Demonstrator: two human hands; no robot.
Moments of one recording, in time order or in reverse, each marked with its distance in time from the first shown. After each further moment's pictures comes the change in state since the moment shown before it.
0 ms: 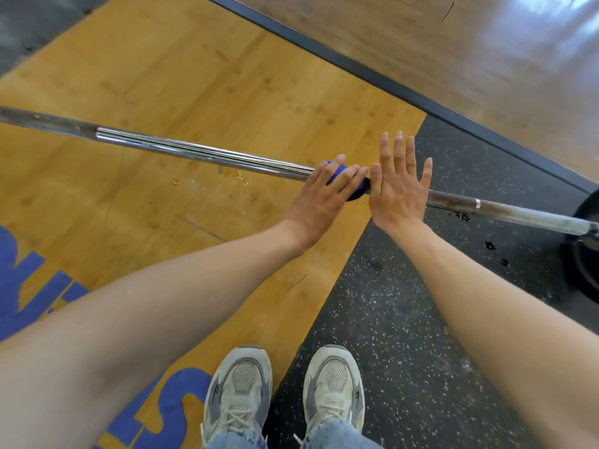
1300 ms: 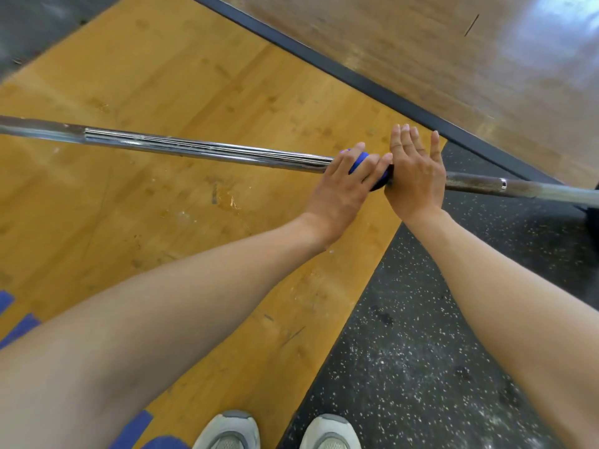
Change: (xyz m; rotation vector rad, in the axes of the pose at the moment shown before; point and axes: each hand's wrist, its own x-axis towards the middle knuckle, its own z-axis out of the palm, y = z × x) left_hand 0.091 -0.036 0.044 0.059 -0.048 -0.053; right_hand 0.130 0.017 0.033 -0.187 0.195 -0.242
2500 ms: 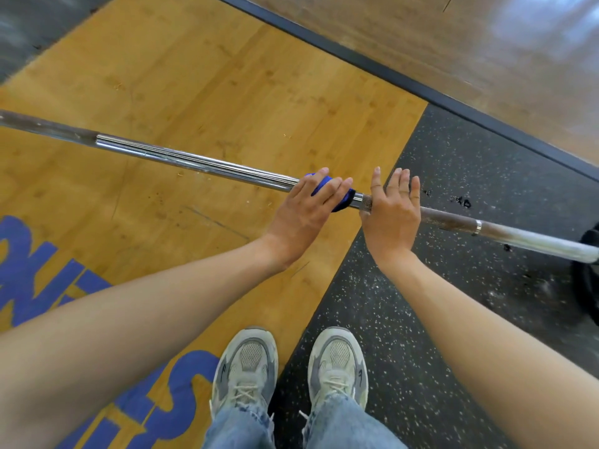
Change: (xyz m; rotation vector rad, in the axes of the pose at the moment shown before) left_hand -0.146 0.033 -0.084 -0.068 -0.076 0.053; right_hand -0.176 -0.071 -0.067 -0.055 -0.098 0.237
